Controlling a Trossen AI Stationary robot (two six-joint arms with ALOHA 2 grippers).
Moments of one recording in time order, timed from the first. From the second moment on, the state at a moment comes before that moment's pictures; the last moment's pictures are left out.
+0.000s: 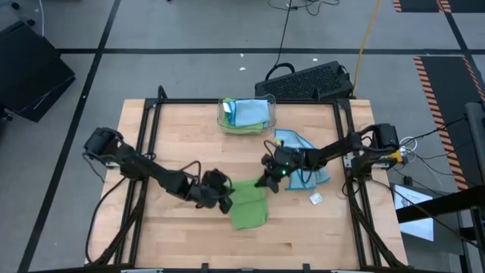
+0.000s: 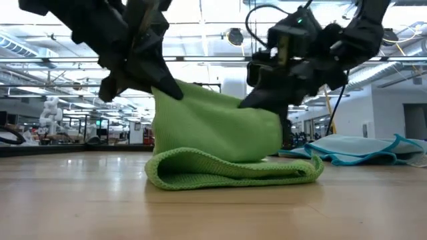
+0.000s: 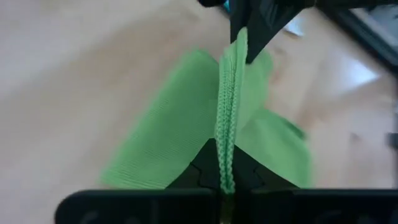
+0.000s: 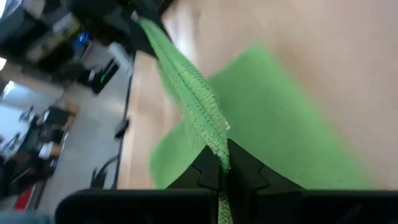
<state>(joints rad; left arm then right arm) -0.41 1.62 0.86 -0.02 -0.45 -0.98 -0.01 1.70 0.60 0.60 -0.42 0.73</state>
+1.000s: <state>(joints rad) -0.20 1.33 0.86 -0.23 -0.41 -0.68 -0.25 1.67 0.82 0.45 -0.57 0.65</state>
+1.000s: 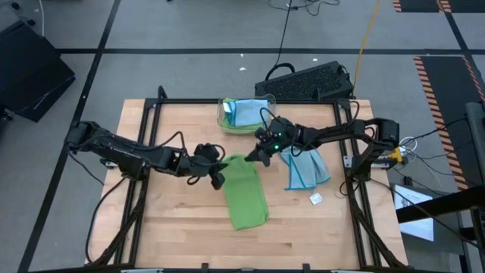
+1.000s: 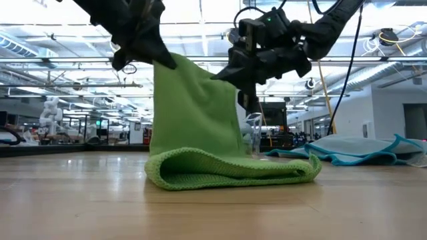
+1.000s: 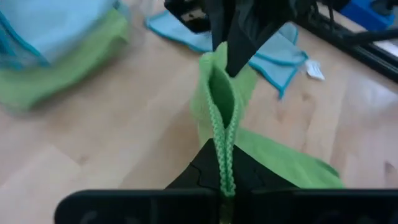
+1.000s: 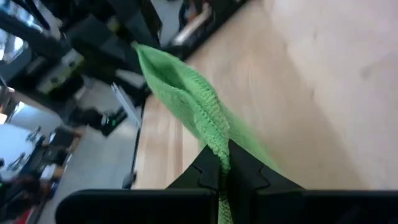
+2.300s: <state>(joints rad) -0.43 1.67 0.86 0.06 -0.29 -0.96 0.10 1.68 0.67 0.39 -0.47 0.78</state>
